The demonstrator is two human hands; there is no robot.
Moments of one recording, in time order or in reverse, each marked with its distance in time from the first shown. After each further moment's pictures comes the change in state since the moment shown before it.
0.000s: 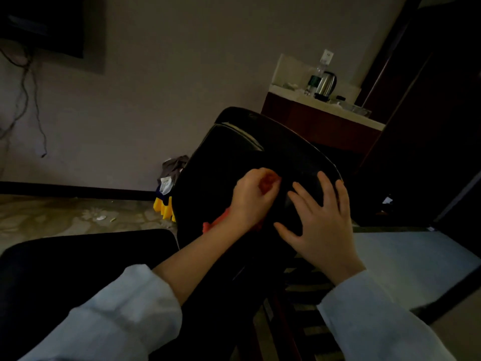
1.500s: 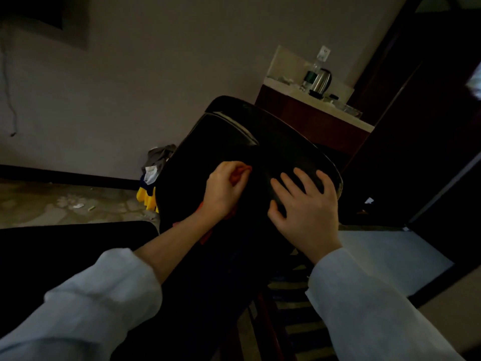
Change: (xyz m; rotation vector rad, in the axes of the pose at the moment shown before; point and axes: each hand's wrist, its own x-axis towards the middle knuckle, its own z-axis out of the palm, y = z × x) left_hand 0.015 -0.066 0.000 0.018 0.063 -0.028; right_hand 0.031 -0.001 0.020 -0.034 0.034 -0.049
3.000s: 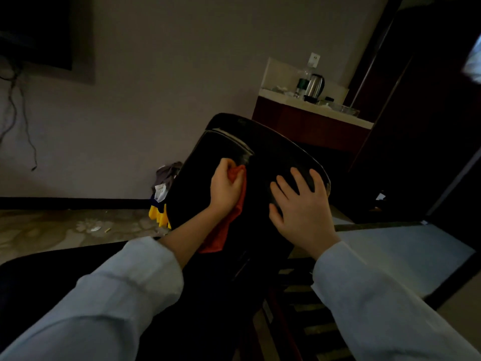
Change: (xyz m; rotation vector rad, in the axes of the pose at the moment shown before) left_hand 0.019 0.008 0.002 -0.159 0.055 -0.208; right_hand 0.001 -0.001 -0.012 -0.032 -0.107 0.006
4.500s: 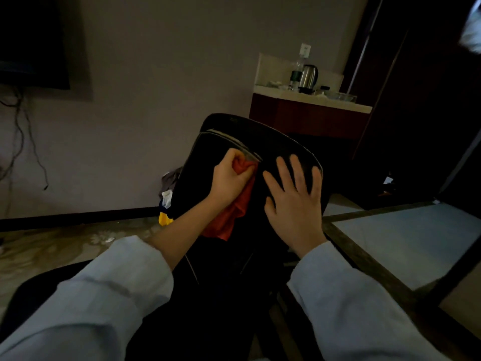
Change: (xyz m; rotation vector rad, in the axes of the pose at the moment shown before) left_hand -0.003 0.048 -0.022 0.074 -0.204 0.154; right_hand -0.008 -0.028 -0.004 0.150 0.168 0.251
